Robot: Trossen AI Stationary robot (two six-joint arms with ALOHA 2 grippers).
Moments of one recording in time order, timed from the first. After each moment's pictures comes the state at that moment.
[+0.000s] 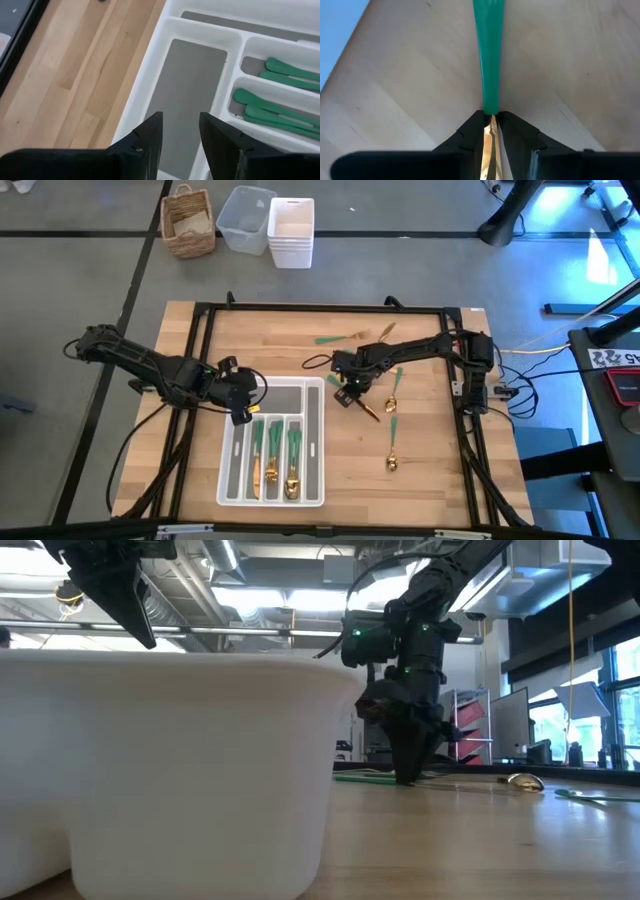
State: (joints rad) left arm -0.32 1.10 0.92 -0.99 -0.48 -0.55; right arm -0.18 1.96 1.20 -0.65 -0.18 0.60
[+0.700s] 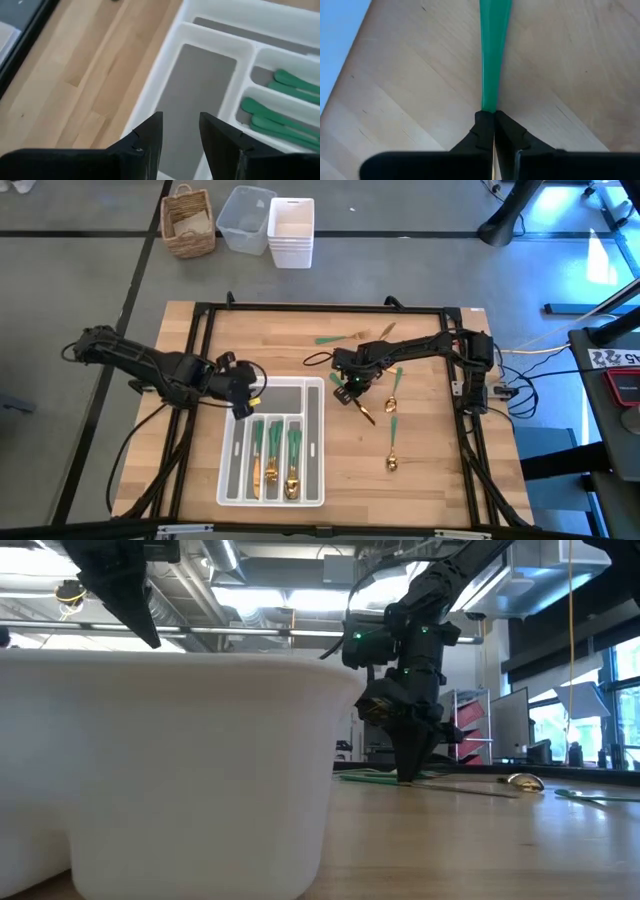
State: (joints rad) left arm -0.27 1.08 0.92 -0.99 -0.48 -0.56; right arm -0.18 1.96 1.20 -0.65 -0.23 0.63
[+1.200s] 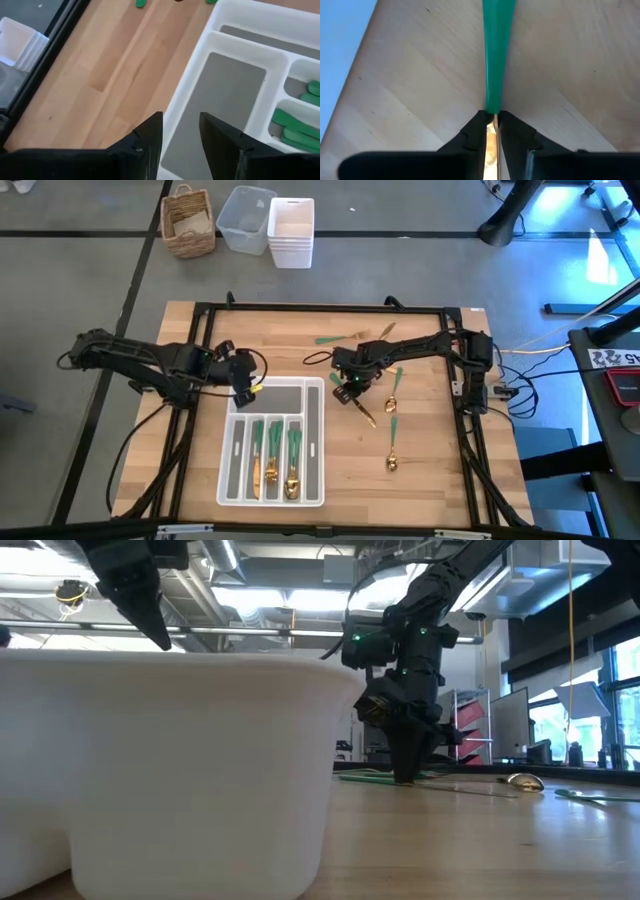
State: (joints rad) left arm -0.13 1.05 0.92 -0.98 -0.48 -0.43; right arm -0.19 1.97 1.20 -0.65 -0.28 0.65
